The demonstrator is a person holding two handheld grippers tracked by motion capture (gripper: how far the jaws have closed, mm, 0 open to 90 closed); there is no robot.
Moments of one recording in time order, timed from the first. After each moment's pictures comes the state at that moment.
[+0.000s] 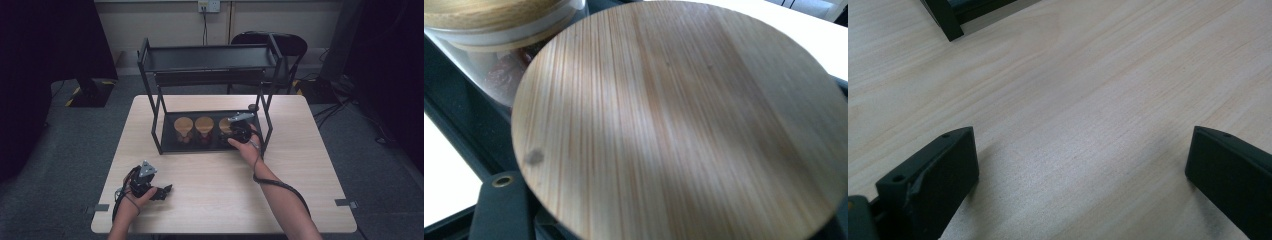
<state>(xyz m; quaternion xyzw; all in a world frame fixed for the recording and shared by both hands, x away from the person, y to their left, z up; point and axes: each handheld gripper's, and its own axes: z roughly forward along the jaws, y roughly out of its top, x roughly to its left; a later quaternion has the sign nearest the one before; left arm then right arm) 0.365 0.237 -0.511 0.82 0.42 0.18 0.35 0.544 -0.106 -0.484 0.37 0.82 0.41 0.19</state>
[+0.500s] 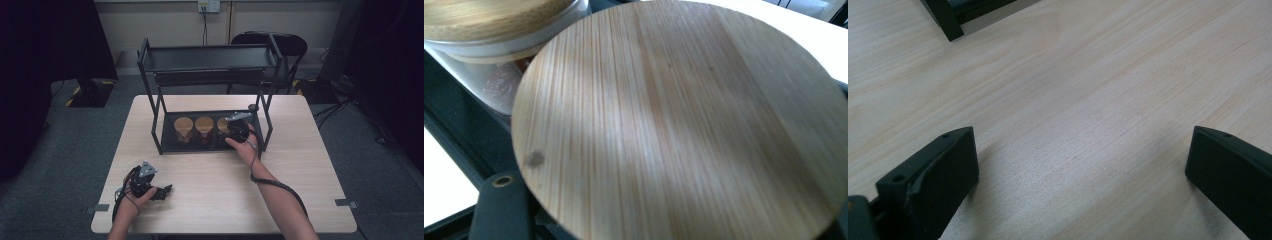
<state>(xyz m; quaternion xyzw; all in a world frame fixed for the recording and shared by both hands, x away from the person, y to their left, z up) 0.365 0.237 -0.511 0.82 0.42 0.18 0.35 0.545 -0.098 -0.484 0.37 0.82 0.40 0.19</state>
